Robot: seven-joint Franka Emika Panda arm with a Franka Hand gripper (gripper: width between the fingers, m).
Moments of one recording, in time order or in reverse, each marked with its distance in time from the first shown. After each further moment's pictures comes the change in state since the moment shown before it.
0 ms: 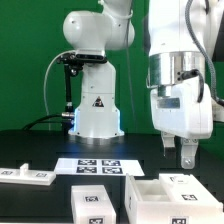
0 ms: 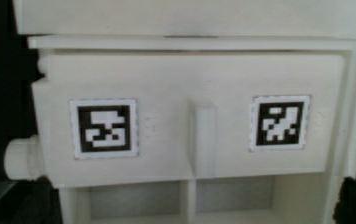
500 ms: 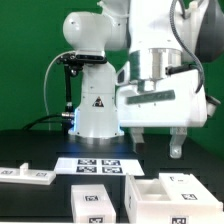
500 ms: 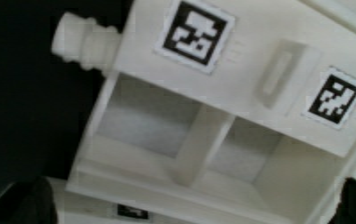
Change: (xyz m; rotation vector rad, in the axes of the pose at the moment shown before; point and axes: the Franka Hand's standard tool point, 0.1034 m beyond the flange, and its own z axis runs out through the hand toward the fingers) arm 0.034 0.024 -0.010 0.061 0.040 -0.440
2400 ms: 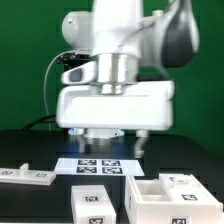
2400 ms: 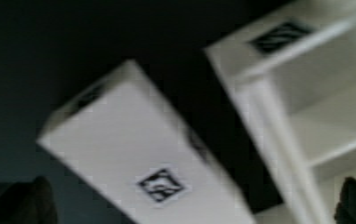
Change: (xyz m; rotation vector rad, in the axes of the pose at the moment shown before) arm 0.072 0.083 0.006 -0.043 -0.015 -0.714
